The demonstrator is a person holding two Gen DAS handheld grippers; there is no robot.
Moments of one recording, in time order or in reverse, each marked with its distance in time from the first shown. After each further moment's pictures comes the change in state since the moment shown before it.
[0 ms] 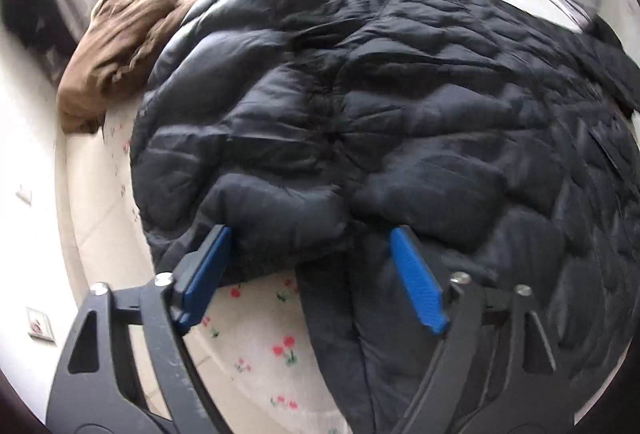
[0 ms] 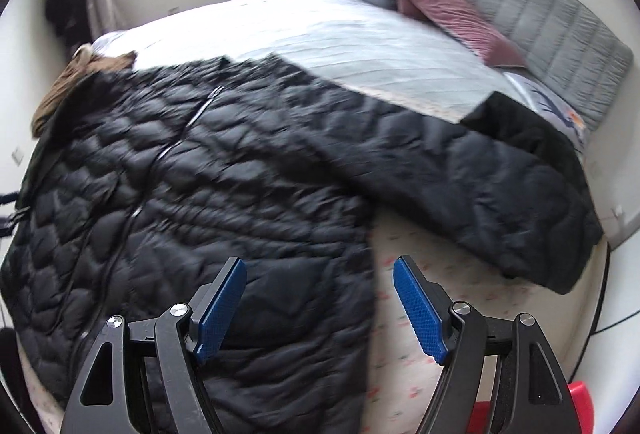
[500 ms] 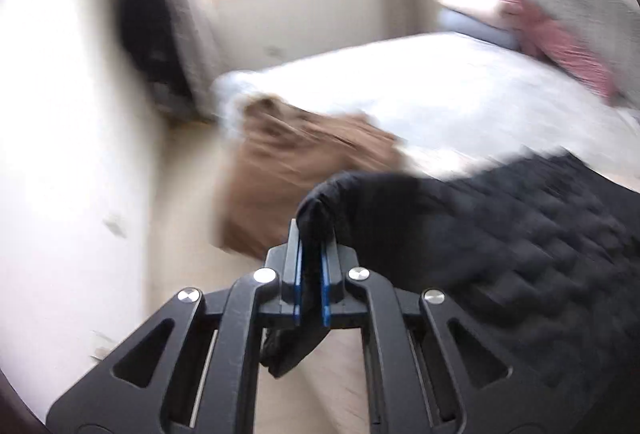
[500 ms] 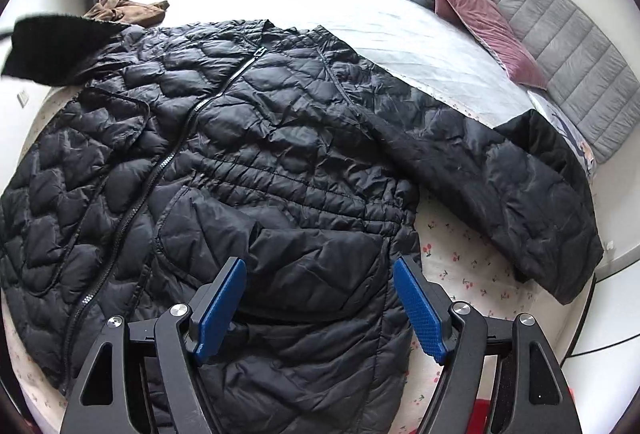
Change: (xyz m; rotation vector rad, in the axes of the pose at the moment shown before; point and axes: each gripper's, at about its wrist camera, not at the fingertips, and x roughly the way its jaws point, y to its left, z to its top) left arm -0.129 0.144 0.144 -0.208 -0.312 0.400; right arm 0.007 0.052 -0.008 -0.130 0.063 -0.050
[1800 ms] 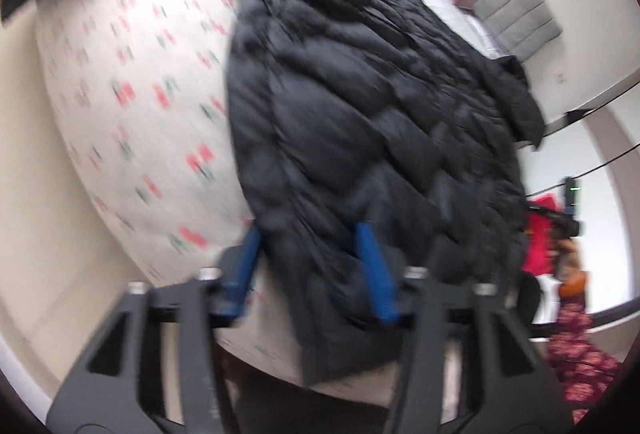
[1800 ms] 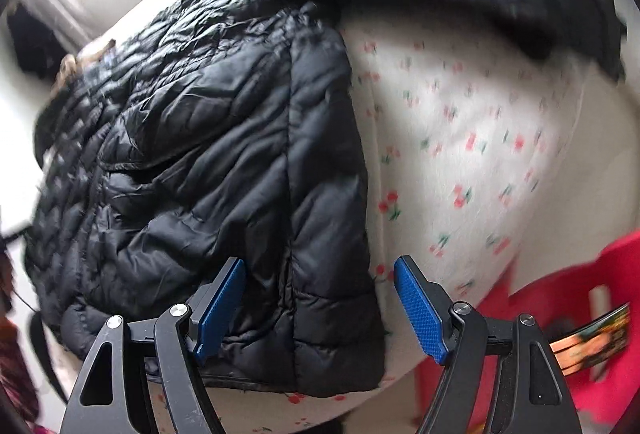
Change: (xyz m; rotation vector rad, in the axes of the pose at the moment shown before) left arm -0.017 -0.083 -0.263 -0.043 0.568 -0.907; right arm 0.056 -0.098 -0.160 0.493 0.154 0.351
